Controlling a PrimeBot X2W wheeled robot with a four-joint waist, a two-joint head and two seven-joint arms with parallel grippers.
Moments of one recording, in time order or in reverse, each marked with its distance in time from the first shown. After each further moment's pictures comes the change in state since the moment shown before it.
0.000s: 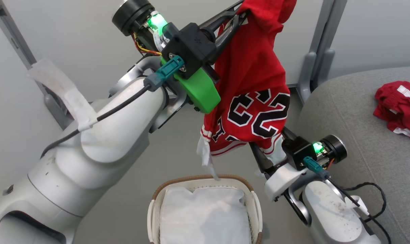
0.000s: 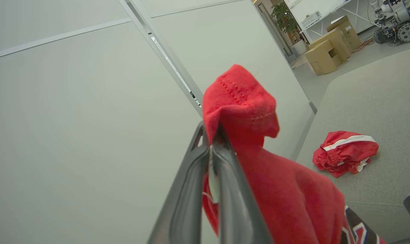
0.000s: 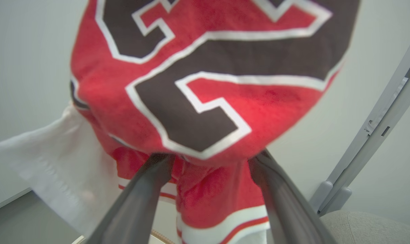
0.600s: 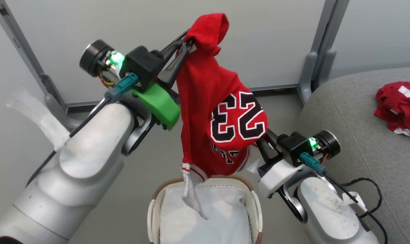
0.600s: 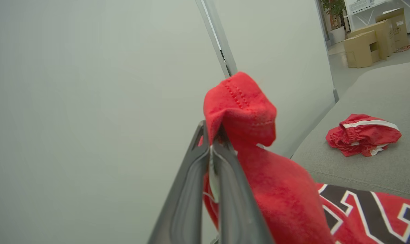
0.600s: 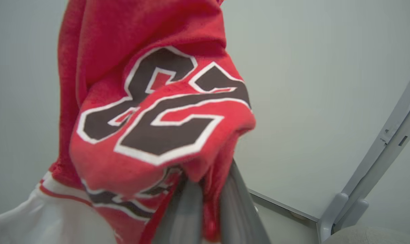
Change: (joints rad) left arm 0.143 0.074 0.044 0.077 -0.098 0.045 -0.033; right arm -0.033 0.001 0.042 -0.002 0.053 0.000 0.000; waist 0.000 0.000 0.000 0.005
